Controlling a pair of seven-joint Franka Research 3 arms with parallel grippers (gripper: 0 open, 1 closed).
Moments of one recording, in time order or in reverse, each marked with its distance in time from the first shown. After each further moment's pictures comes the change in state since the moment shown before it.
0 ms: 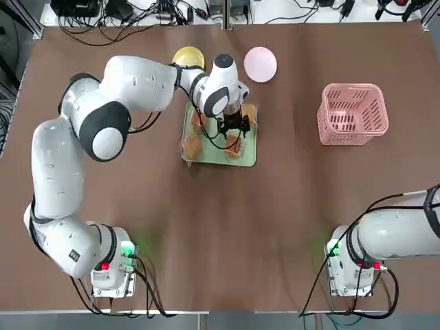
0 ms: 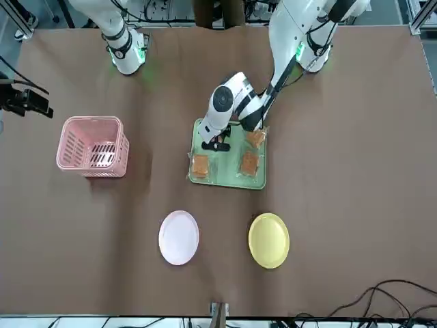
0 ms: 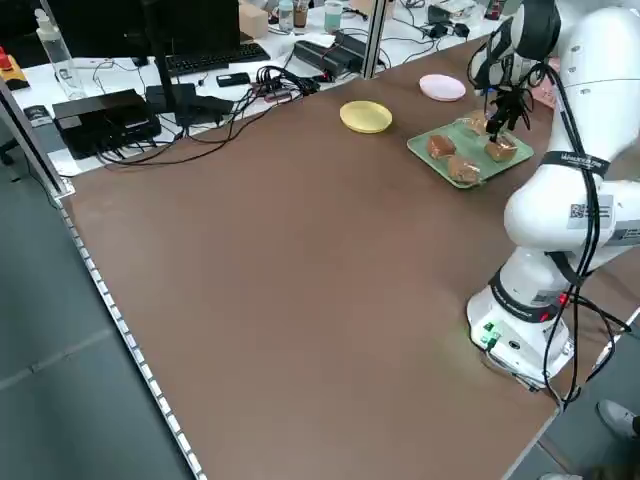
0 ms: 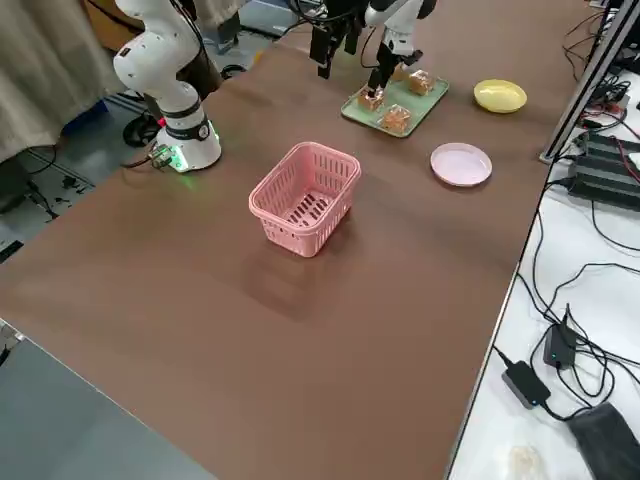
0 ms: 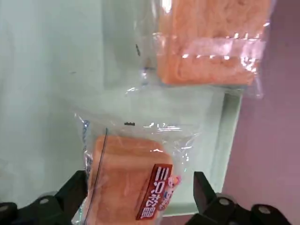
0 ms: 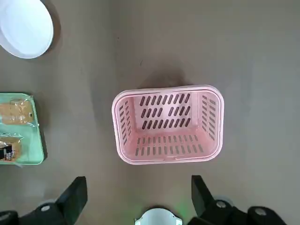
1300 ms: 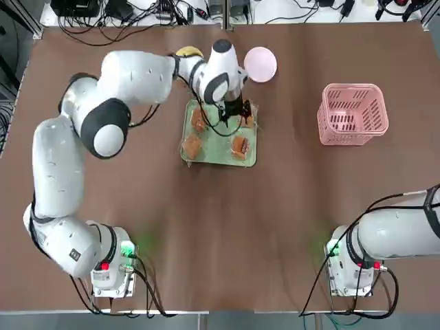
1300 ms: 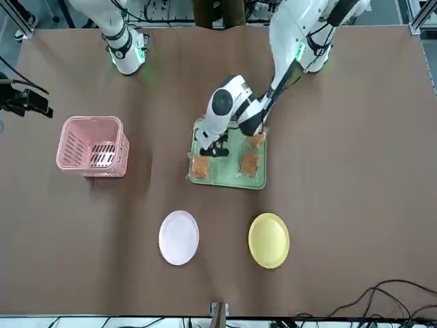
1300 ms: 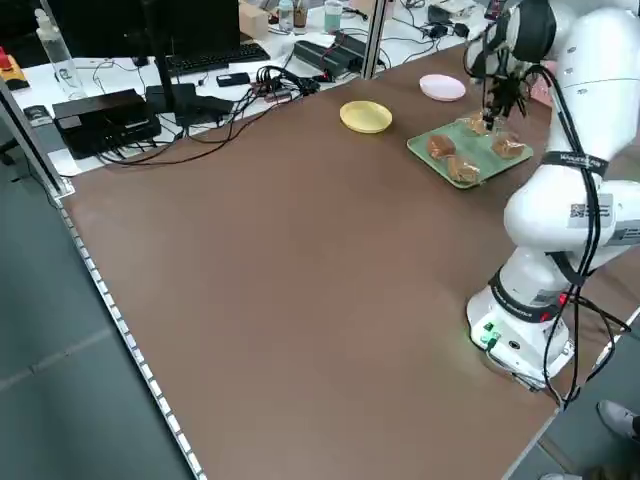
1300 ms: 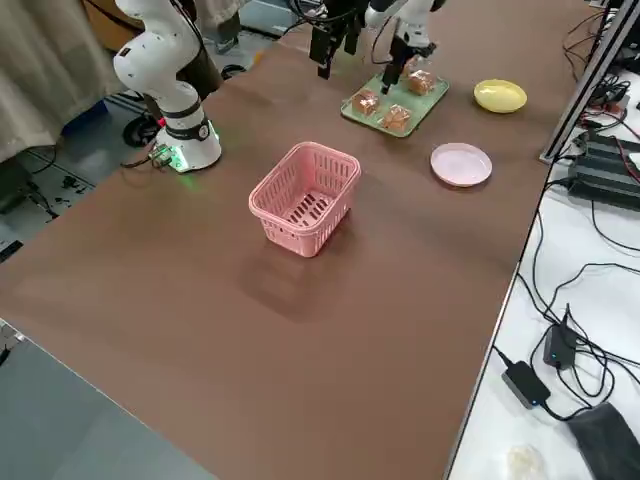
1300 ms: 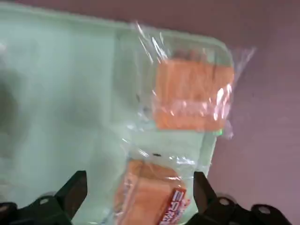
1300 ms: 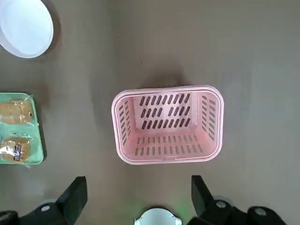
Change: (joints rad) left arm 0.063 -0.025 0.008 0.098 0.000 -0.090 -0.011; right arm -0.001 0.000 0.000 0.000 0.000 0.000 -0.006
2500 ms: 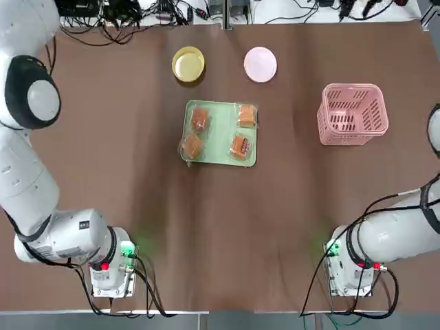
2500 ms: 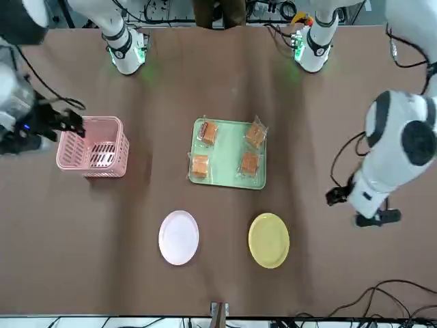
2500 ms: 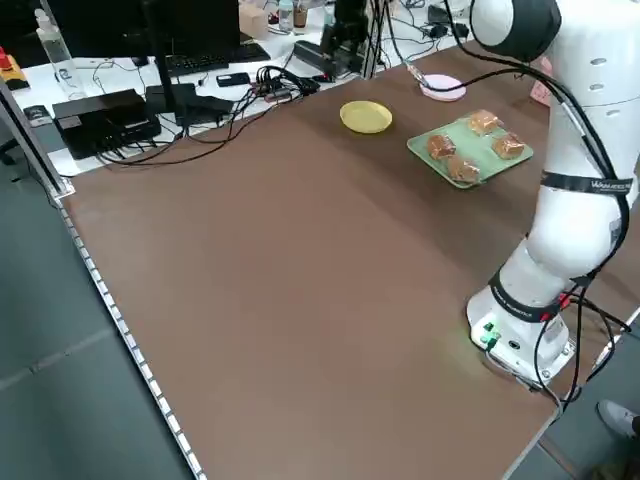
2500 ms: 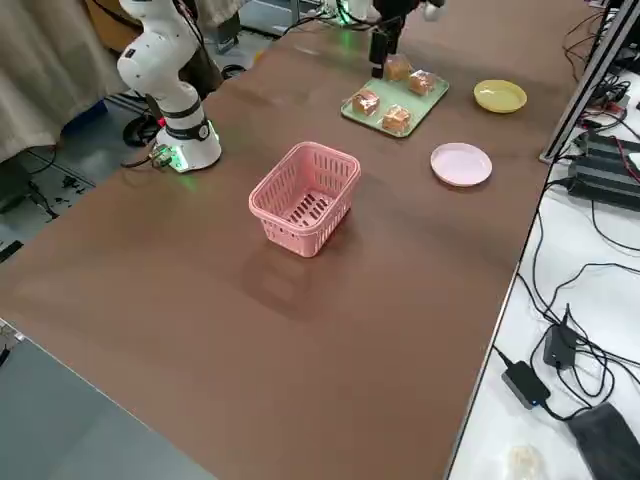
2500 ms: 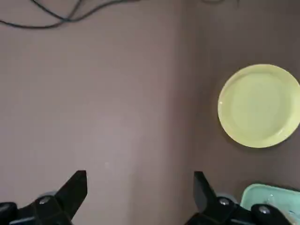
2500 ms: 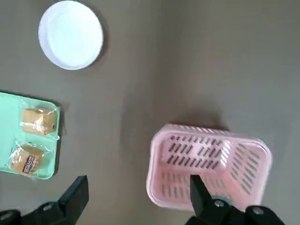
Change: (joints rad) left arm 0.684 -0.246 0.009 0.155 0.209 -0.371 0.539; right arm 0.183 0.096 0.023 -0.030 0.013 0.232 -0.001
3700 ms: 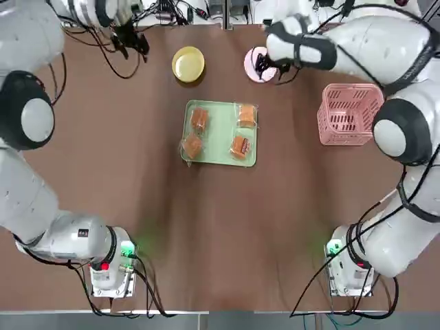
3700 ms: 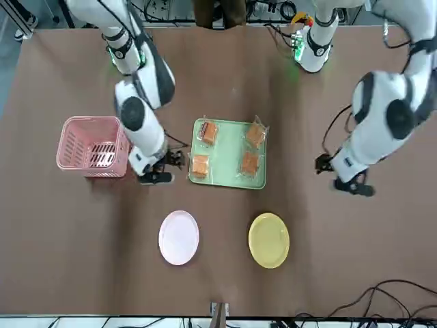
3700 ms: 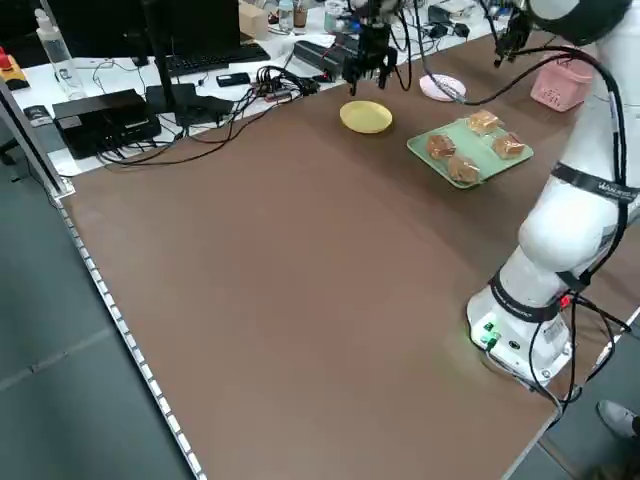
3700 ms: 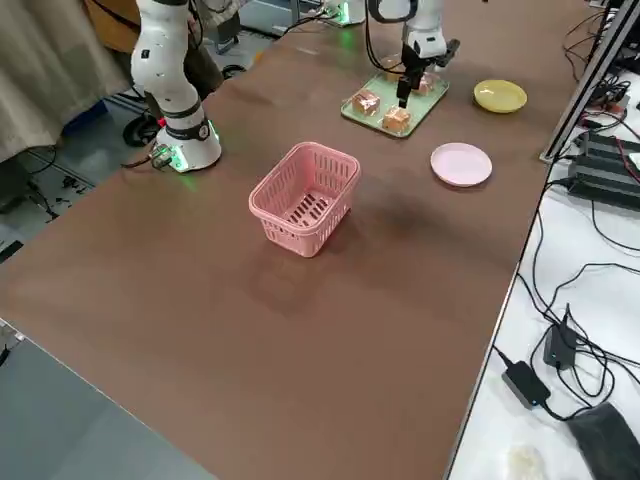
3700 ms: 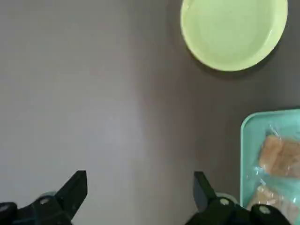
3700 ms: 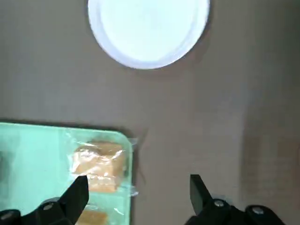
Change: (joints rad) left arm -0.216 -0.151 0.187 -0.419 -0.200 0.221 0.260; right arm 0.398 0.271 0.004 -0.252 0.067 0.586 0.504
